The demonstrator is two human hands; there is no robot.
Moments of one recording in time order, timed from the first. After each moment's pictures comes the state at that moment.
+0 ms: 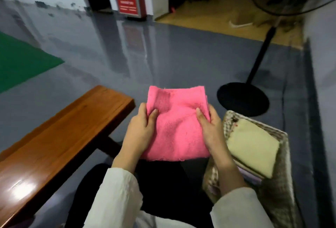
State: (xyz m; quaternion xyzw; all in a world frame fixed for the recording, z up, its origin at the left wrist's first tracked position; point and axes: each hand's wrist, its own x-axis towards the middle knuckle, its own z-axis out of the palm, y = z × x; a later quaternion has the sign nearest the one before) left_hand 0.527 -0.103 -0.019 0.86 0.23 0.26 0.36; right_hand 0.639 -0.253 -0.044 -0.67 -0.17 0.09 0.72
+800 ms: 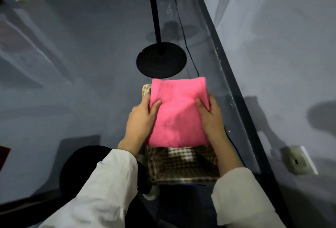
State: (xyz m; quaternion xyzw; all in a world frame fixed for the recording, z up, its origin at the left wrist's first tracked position) left_hand 0.738 -0.277 -0.130 0.93 0.02 0.05 0.37; right_hand 0.727 -0.467 -0.144 -0.75 0.15 -0.03 0.64
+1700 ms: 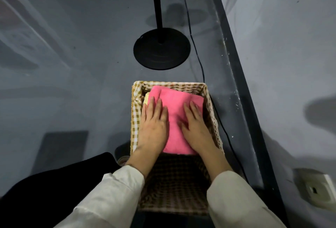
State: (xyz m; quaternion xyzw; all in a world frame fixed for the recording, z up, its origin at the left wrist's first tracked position) left_hand 0.785 -0.322 -0.232 0.99 -0.11 0.01 0.01; right_hand 0.791 -0.471 -0.250 -0.93 -0.03 0.16 0.33
